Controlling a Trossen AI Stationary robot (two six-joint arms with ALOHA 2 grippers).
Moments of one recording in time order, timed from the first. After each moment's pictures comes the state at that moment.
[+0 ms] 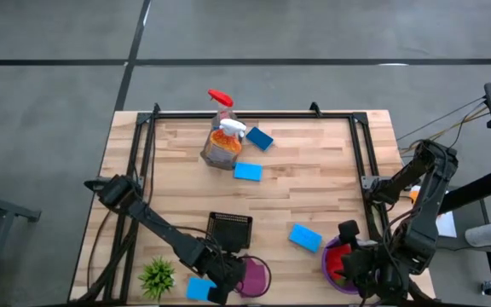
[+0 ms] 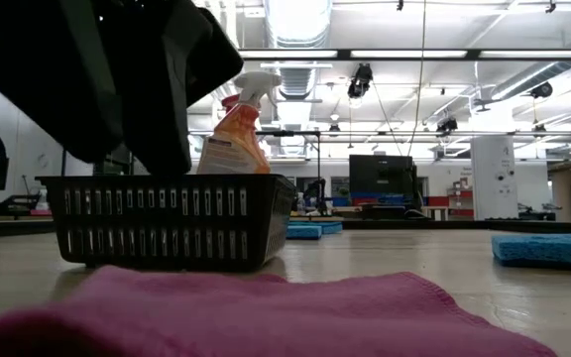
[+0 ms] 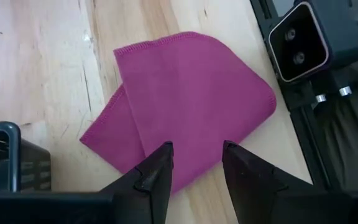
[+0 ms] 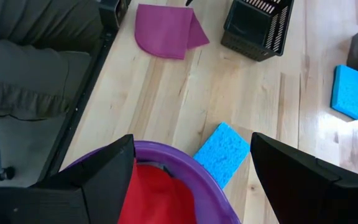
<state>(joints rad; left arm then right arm) -0.62 2.03 1.42 -0.44 -0.10 -0.35 1.07 1.45 1.34 -1.05 0.56 0.68</state>
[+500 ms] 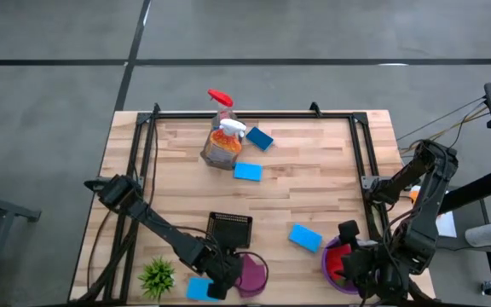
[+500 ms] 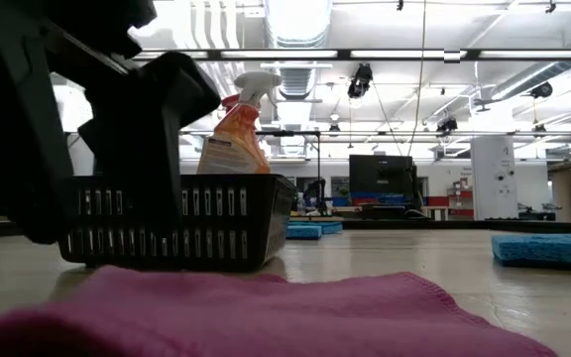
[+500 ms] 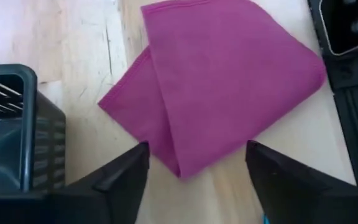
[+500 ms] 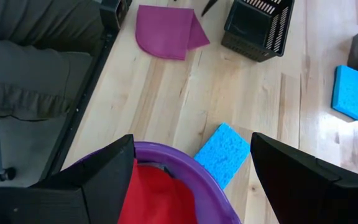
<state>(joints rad) -0.62 2.03 1.36 -0.45 -0.14 -0.42 1.07 1.45 1.34 -1.05 0.56 0.68</state>
